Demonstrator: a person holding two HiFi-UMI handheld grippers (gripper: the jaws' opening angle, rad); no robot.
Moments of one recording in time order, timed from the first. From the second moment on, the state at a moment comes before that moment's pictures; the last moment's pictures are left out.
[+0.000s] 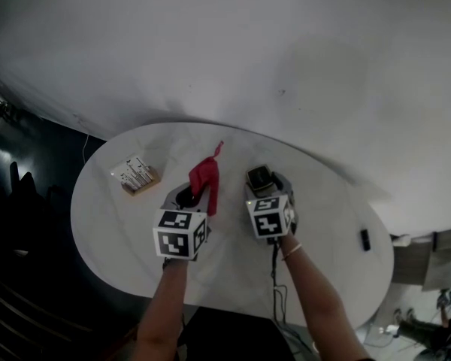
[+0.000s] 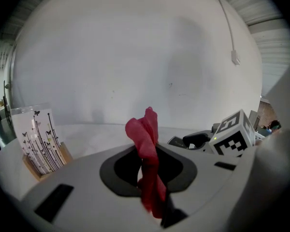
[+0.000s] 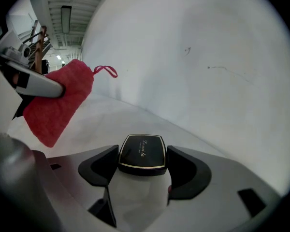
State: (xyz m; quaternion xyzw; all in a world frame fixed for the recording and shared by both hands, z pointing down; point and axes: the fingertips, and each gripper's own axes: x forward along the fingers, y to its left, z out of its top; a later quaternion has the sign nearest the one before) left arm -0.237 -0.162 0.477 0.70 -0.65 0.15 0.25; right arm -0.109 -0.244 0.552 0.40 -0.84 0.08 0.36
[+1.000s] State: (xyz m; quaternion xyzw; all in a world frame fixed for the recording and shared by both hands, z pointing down) left arm -0.237 -0.166 0.482 0.70 -0.65 0.16 0.25; right arm -0.104 -0.240 0.512 0.39 -0.87 0.10 0.28
